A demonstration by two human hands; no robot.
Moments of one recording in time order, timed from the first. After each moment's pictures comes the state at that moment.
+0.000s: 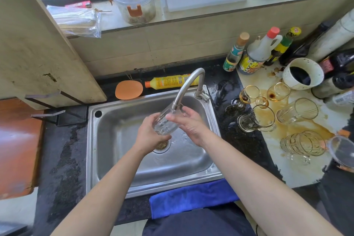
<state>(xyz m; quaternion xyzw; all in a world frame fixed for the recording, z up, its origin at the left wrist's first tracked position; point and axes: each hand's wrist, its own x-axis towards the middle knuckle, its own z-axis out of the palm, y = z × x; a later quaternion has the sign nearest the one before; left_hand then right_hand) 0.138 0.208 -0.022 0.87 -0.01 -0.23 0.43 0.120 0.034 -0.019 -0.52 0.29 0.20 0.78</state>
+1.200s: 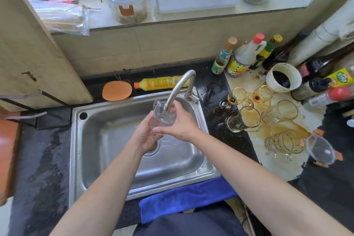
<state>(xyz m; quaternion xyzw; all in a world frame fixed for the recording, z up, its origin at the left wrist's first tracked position) 0.154 0.182 -0.030 0.53 0.22 -0.39 0.72 0.119 0.029 0.010 -0.84 0.14 0.16 0.50</state>
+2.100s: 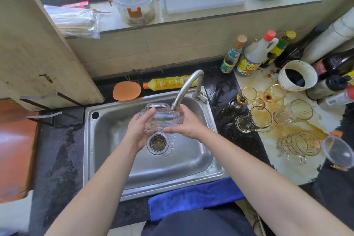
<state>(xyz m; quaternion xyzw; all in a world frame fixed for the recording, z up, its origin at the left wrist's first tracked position) 0.166 0.215 -0.005 0.58 0.25 -0.29 0.72 0.126 0.027 -0.006 -0.79 0.14 0.22 0.56</state>
